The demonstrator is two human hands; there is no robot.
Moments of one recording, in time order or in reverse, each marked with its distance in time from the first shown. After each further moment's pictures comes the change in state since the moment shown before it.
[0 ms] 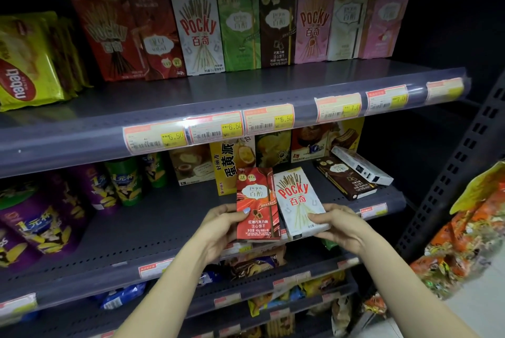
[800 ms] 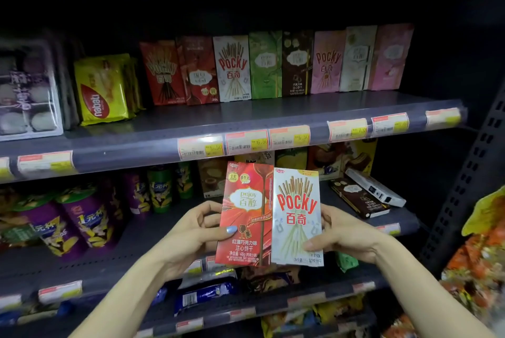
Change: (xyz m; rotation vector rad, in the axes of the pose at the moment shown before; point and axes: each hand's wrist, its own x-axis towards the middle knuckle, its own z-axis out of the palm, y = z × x) left_hand -0.121 0.046 -0.048 0.132 -0.173 0.241; right_hand -0.077 -0.028 0.034 -0.409 -0.565 -0.237
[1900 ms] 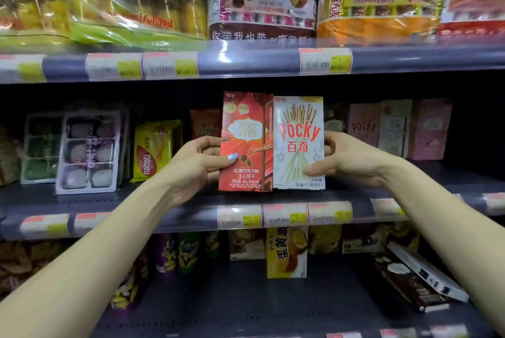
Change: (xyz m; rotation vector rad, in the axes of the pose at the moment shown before) left_hand 0.026 0.194 -0.028 0.095 0.224 0.467; right_hand 0.043 -0.235 0.008 -0.327 0.130 -0.414
